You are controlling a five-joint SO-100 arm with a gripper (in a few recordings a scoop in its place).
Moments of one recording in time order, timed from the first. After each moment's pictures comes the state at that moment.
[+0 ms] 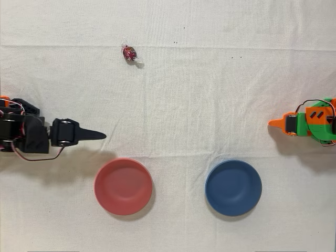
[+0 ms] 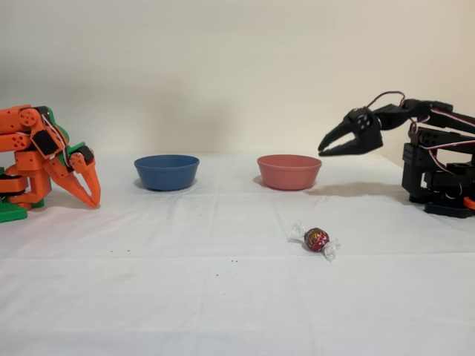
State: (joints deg) arm 7.3 189.1 174.8 38.0 -6.5
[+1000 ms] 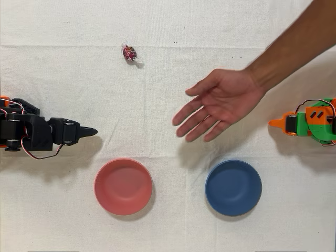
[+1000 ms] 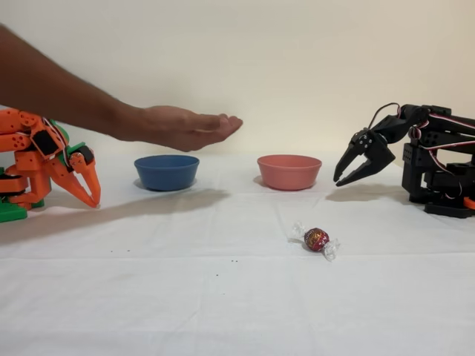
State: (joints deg) arm 6.5 189.1 181.1 53.5 3.3
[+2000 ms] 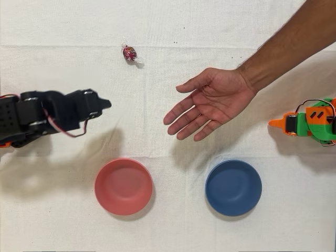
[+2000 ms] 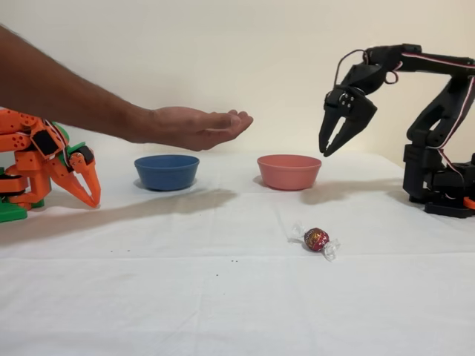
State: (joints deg) arm -13.0 119.2 112.0 65.1 -0.1
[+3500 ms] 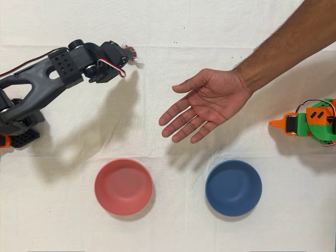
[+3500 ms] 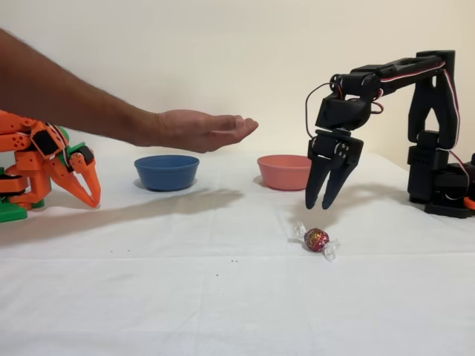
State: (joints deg) arm -29.6 78.2 86.3 62.5 -6.7
